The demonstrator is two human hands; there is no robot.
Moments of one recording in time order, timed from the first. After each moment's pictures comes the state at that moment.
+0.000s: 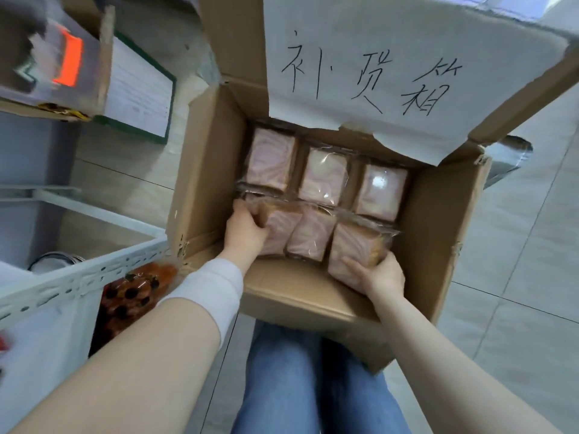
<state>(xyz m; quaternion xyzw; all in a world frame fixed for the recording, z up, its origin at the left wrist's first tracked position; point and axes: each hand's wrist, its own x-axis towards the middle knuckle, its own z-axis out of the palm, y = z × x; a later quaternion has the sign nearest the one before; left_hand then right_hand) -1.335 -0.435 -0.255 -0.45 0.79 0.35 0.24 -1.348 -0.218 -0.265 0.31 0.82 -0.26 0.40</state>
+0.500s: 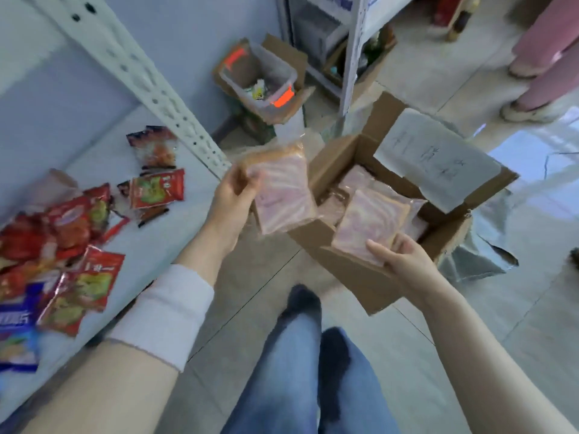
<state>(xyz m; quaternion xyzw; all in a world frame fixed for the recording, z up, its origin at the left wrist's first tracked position) -1.123 -0.429 0.100 -0.45 0.61 0.63 -0.19 -1.265 -0.215 0.042 -0.01 0.72 -0.48 0.51</state>
